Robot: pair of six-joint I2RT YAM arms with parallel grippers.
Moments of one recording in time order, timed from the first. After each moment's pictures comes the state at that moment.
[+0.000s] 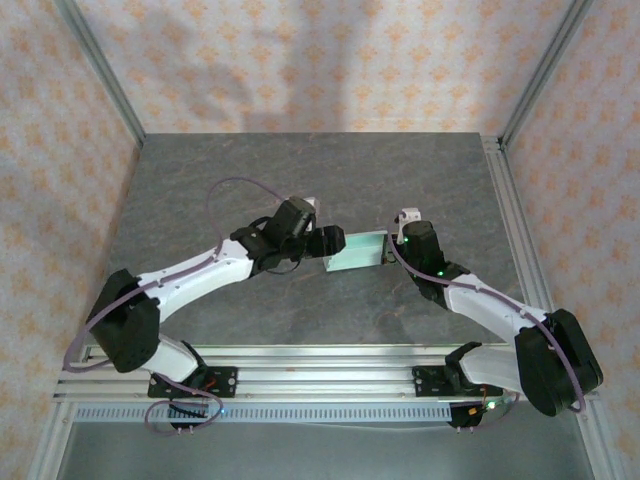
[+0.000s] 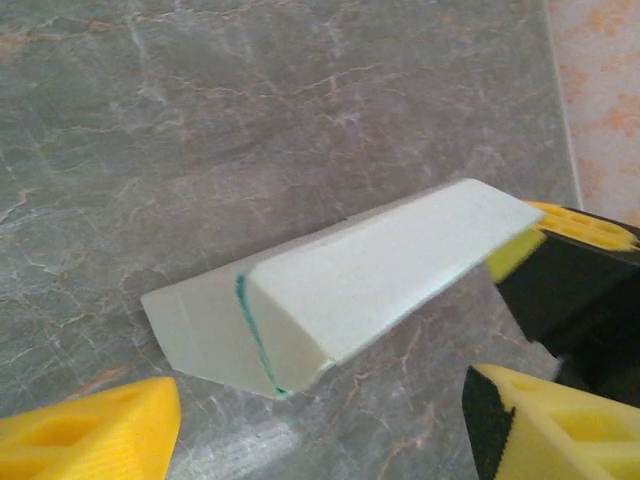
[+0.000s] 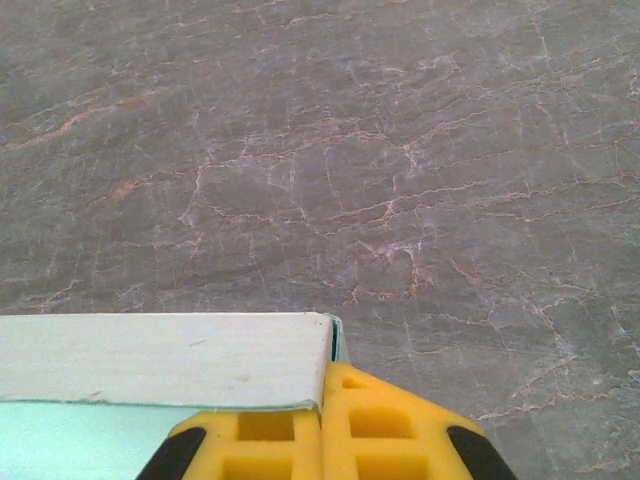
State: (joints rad) left arm -0.70 1.50 1.06 -0.32 0.07 -0.82; right arm 0.47 1.19 0.53 0.07 0.09 0.30
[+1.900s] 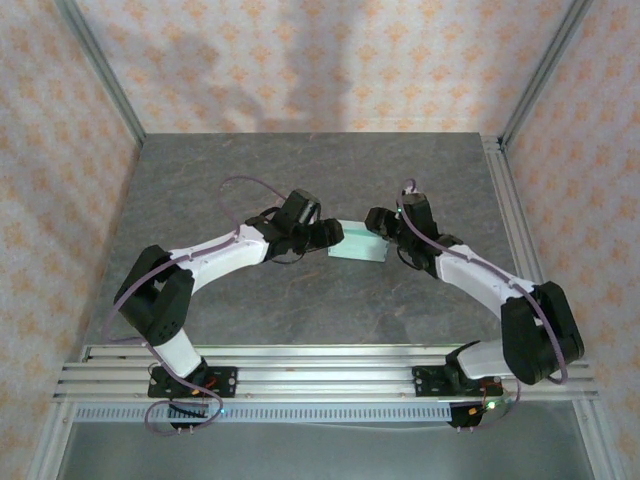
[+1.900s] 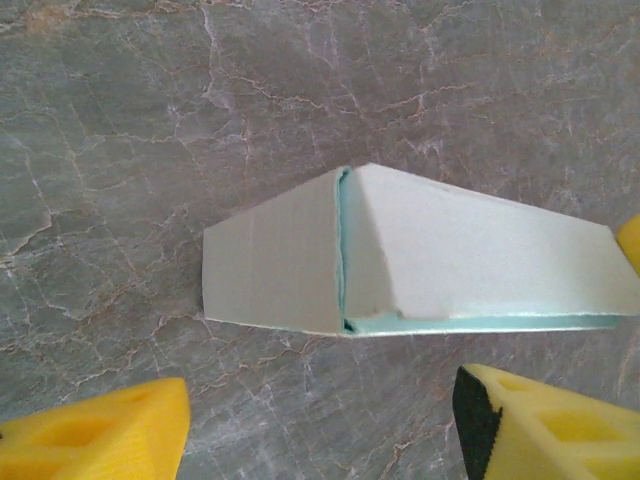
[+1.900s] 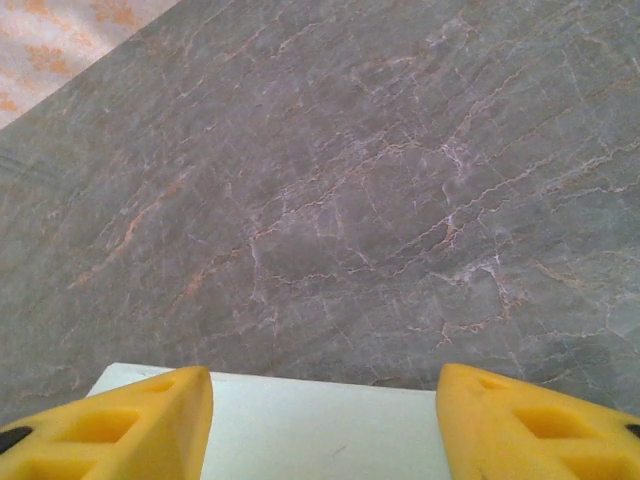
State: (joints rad) left arm -0.63 1.67 1.13 -0.30 0.11 -0.87; right arm 0.42 1.37 0.78 -0.05 -0.02 0.70
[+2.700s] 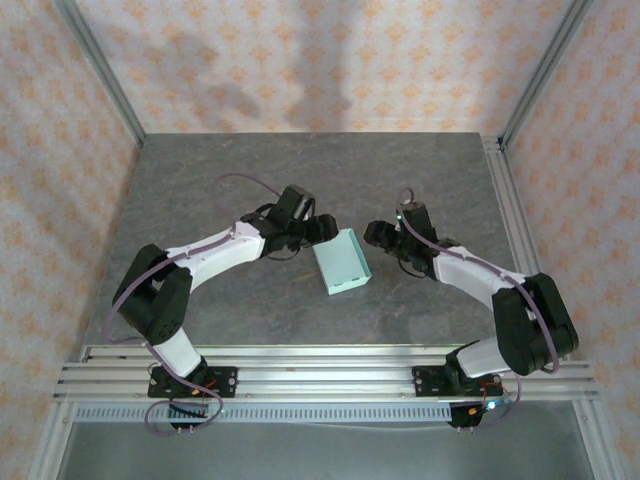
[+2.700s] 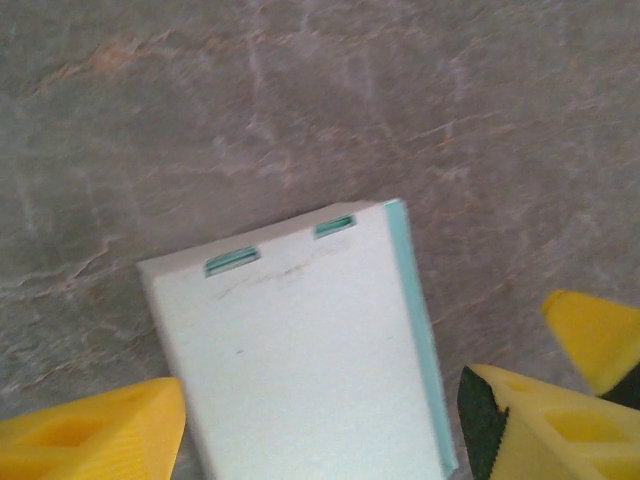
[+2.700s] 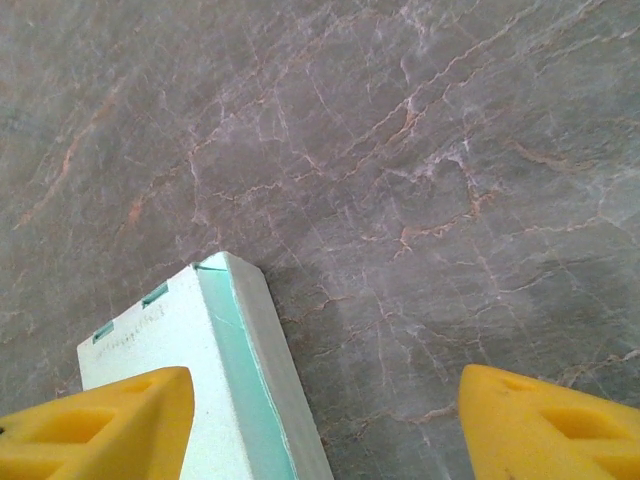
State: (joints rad) left arm -0.59 1.67 1.11 -0.31 0.10 -0.86; right arm 0.39 1.43 0.74 -0.10 -0.13 0.71
